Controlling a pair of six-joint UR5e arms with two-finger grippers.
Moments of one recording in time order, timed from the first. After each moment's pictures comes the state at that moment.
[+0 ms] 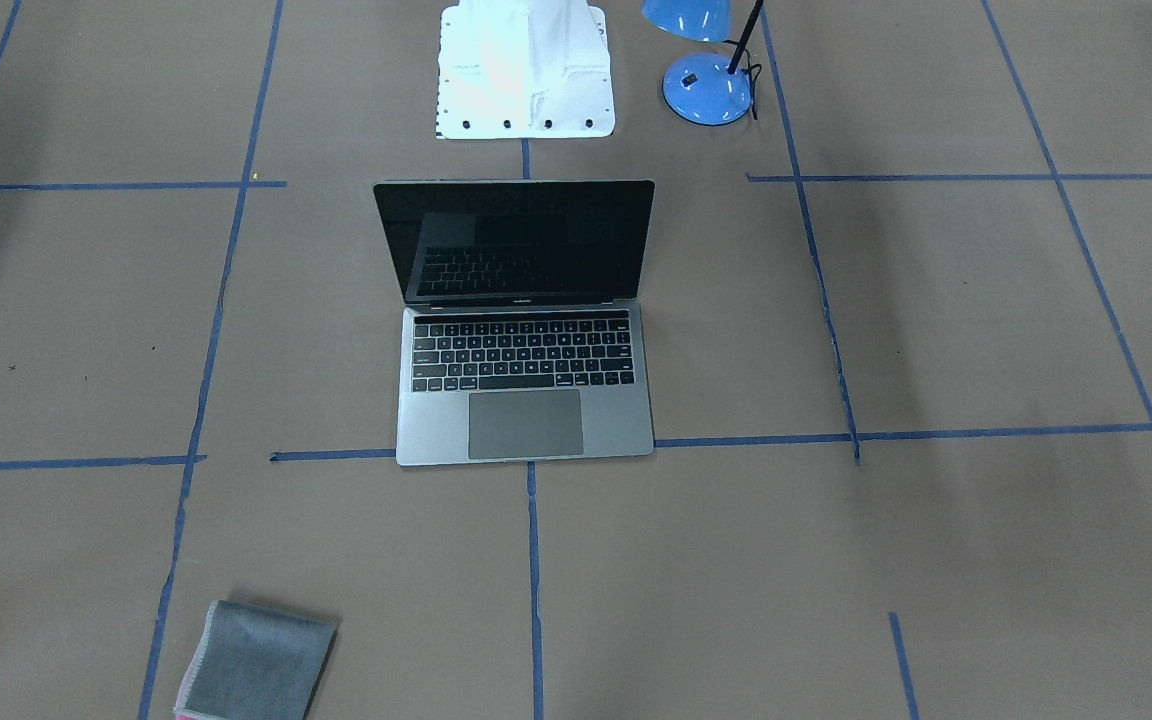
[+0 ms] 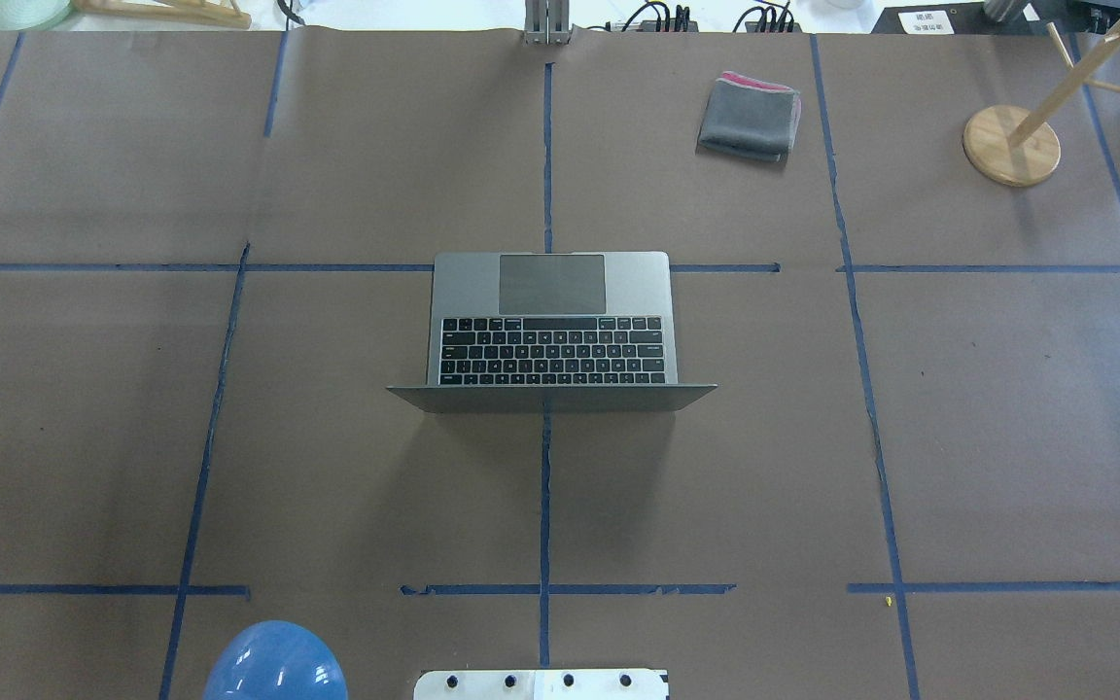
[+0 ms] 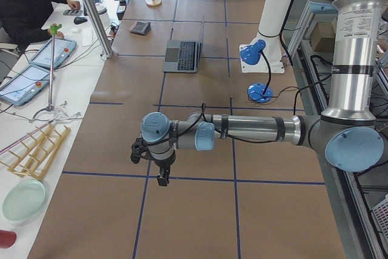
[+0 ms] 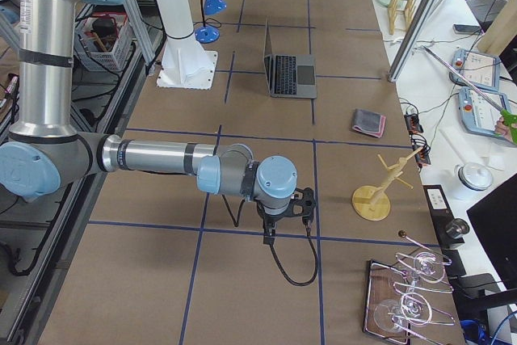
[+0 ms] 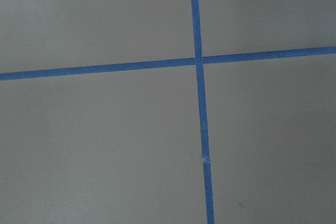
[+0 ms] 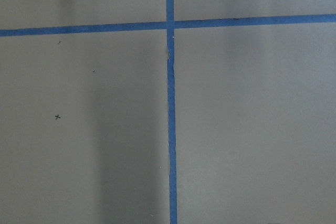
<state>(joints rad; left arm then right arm) -1.54 -1.56 -1.59 -1.58 -2.34 0.05 1.62 -1.70 1.70 -1.64 2.42 -0.07</state>
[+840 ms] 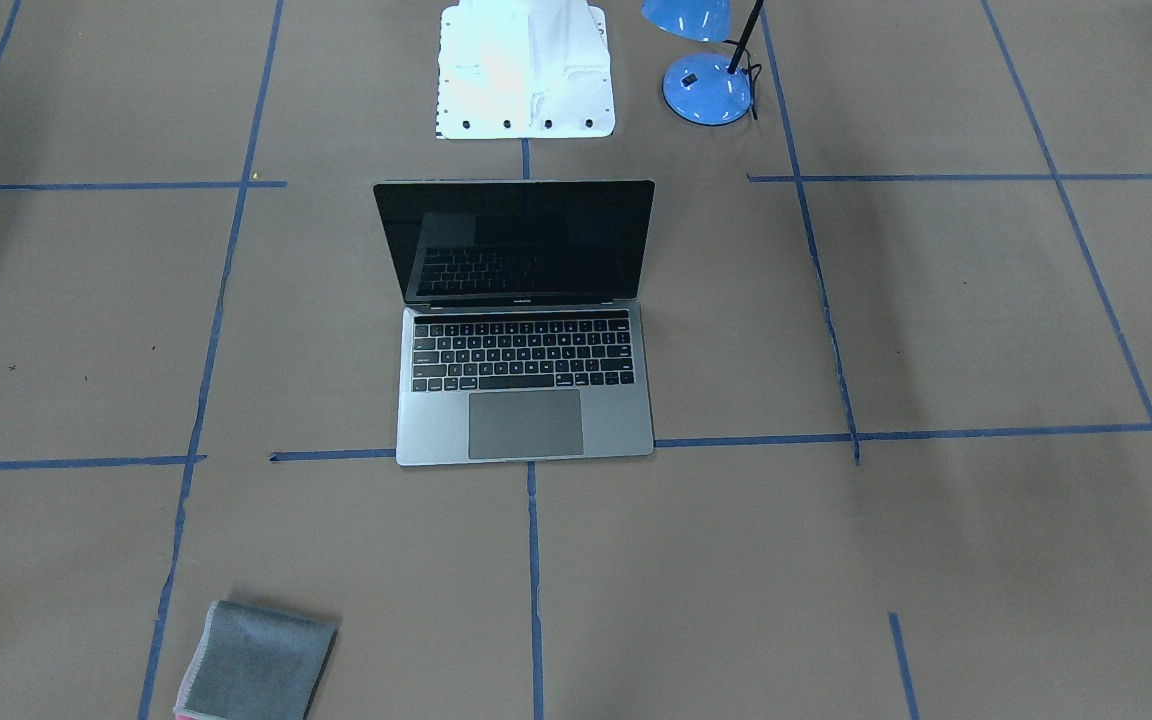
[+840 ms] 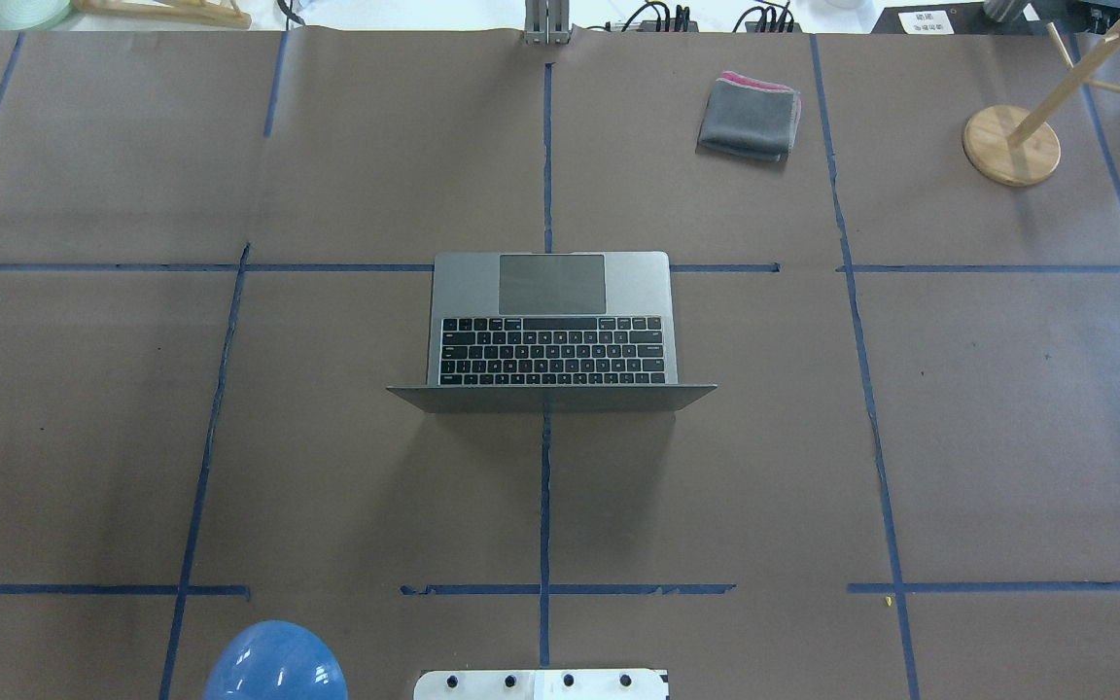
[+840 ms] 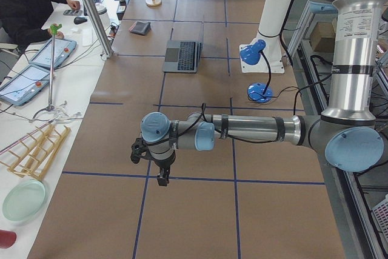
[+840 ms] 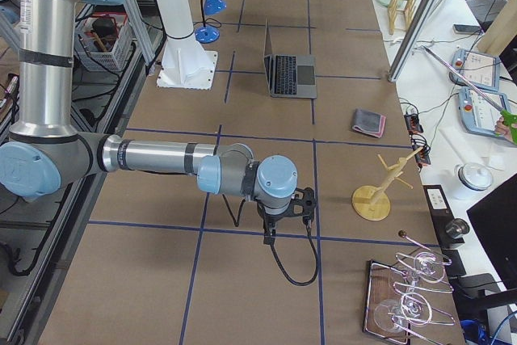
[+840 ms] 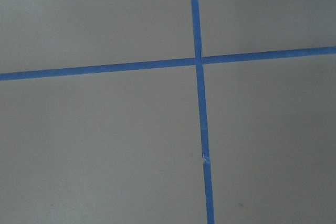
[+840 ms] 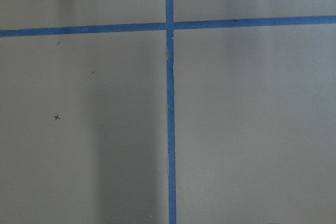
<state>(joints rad) -1.54 -1.56 -1.59 -1.58 -2.34 0.05 1.62 -1.70 1.70 -1.64 2.42 -0.07</state>
